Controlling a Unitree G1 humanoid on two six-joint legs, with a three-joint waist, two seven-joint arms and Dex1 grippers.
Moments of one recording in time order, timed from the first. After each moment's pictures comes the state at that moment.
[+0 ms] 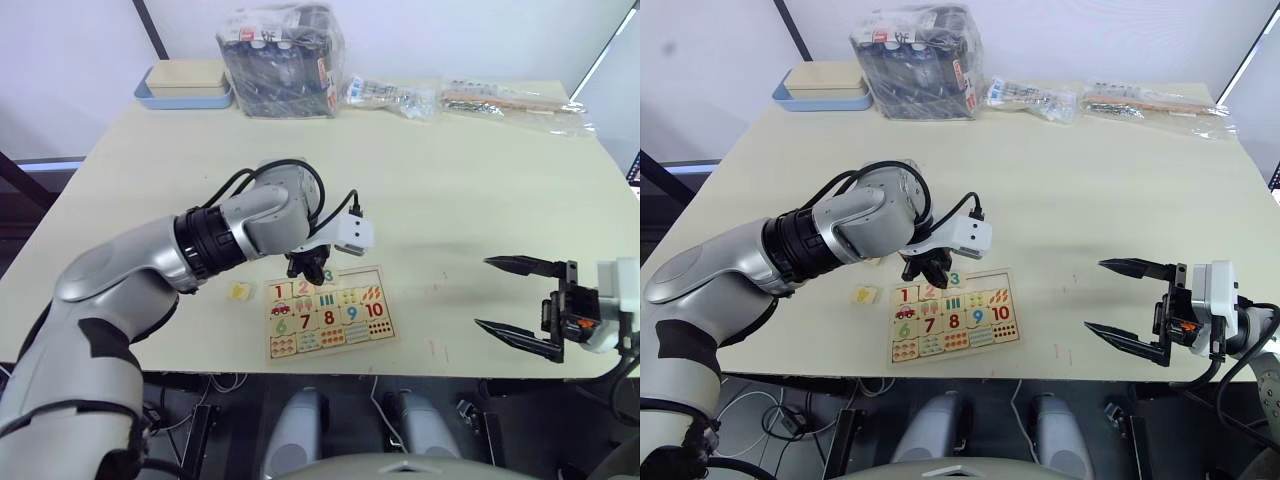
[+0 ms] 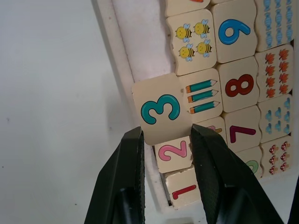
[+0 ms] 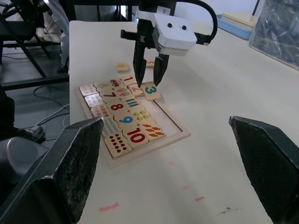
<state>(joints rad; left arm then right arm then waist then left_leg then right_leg) -1.29 0.72 -1.11 -0.05 0.08 1.05 -1.53 0.16 -0.76 -0.33 -0.39 0.70 0.13 1.24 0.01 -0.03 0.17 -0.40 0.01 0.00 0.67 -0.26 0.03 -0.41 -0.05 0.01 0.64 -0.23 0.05</state>
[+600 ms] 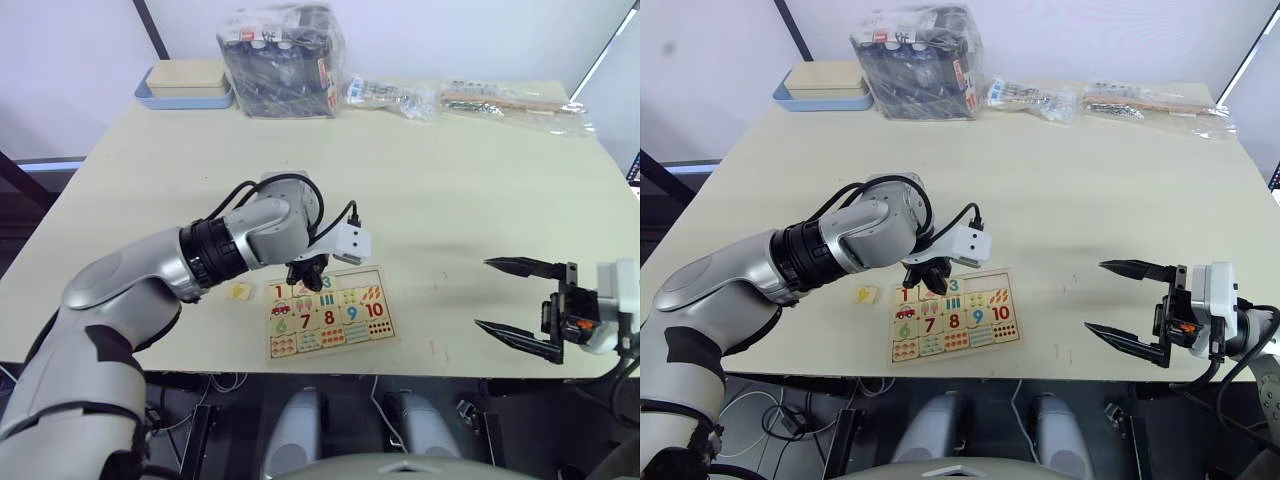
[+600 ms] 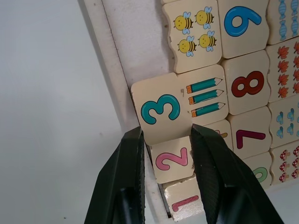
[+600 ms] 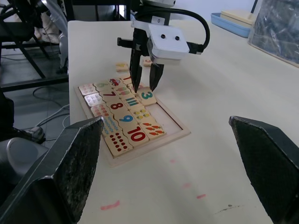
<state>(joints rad) -1.25 0.71 -1.11 -0.05 0.12 1.03 -1.52 0.18 -0.76 -0.33 -0.39 0.70 0.13 1.23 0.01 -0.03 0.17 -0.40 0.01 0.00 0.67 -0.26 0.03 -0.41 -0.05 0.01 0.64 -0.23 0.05</state>
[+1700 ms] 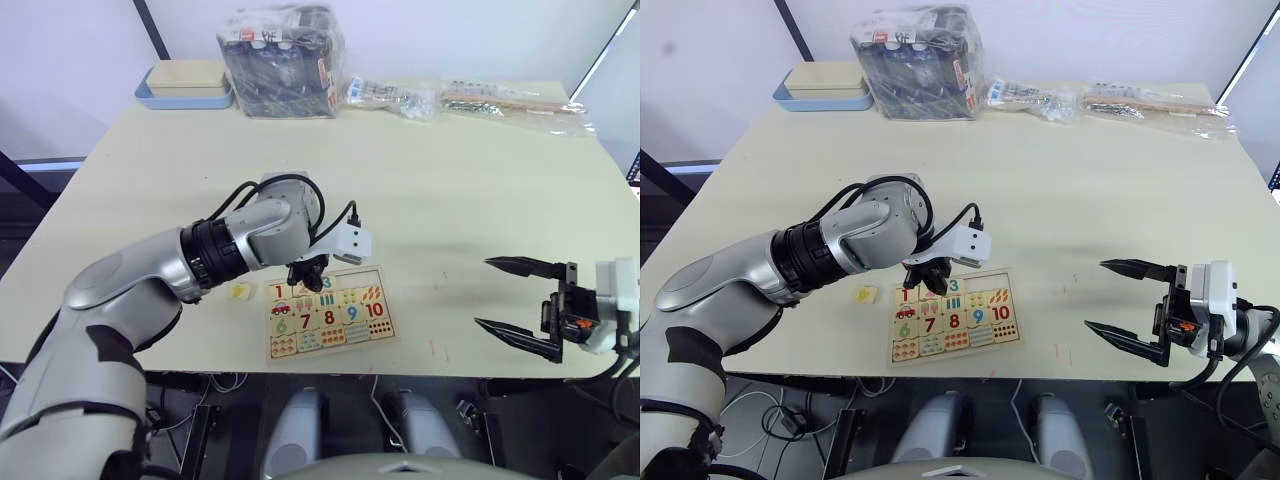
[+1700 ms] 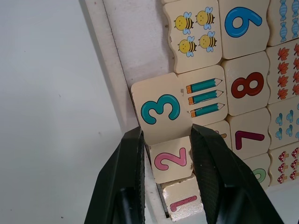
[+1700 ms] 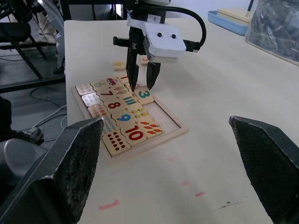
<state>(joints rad) -1.25 0.70 -1.11 -0.05 0.13 1.06 -1.52 0.17 -0.76 -0.33 -0.39 0.69 0.14 1.21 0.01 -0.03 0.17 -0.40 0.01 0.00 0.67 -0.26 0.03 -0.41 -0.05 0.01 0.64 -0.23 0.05</state>
